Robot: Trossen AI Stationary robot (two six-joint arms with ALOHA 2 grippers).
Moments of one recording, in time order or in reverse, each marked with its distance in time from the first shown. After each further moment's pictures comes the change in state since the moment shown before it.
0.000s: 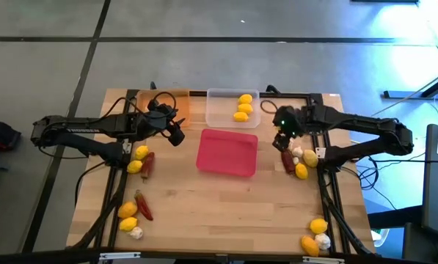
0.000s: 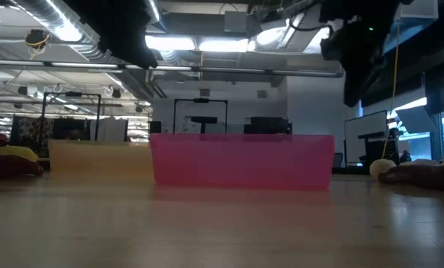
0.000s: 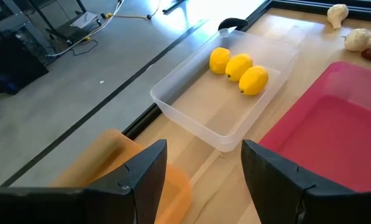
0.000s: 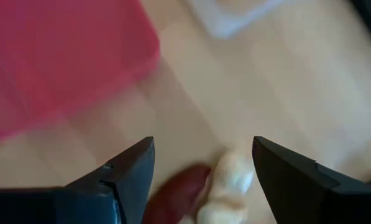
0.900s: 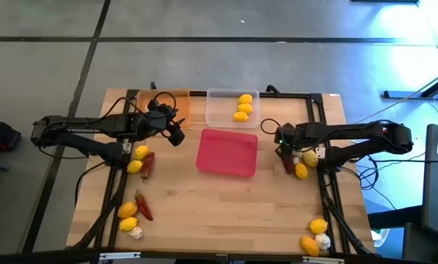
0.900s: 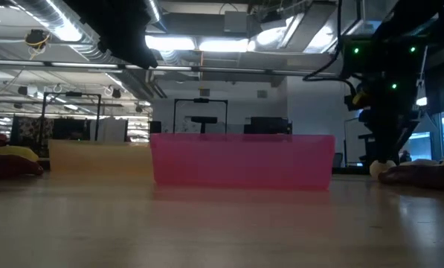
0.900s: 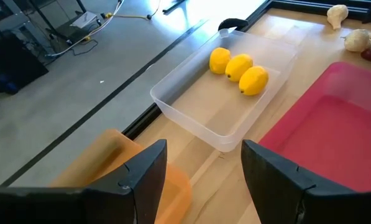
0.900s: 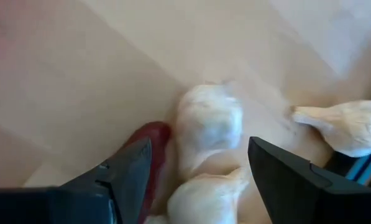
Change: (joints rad) left arm 0.000 0.000 0.000 0.001 0.000 -0.002; right arm 0.025 0.019 -0.379 0.164 0.164 0.326
